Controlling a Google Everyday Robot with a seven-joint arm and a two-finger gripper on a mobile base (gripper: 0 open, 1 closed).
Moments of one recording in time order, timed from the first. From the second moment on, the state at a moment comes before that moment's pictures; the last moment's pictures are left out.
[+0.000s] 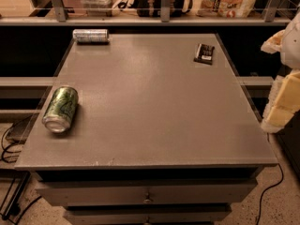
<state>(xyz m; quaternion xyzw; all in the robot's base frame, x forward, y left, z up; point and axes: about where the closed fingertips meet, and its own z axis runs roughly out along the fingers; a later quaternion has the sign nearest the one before) 0.438 -0.217 0.976 -0.60 0.78 -0.03 0.16</state>
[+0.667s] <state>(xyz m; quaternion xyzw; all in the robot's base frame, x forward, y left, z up) 0.441 -0.217 0.978 -0.60 0.78 -0.03 0.17</state>
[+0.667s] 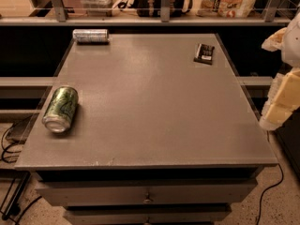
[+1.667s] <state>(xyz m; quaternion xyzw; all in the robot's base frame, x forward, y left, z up) 0.535 -0.207 0.971 -0.52 0.77 0.10 0.36</state>
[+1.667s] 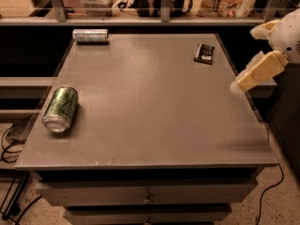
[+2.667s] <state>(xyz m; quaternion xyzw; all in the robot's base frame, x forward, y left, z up) 0.605 -0.191 0.968 -0.51 0.76 0.09 0.40</state>
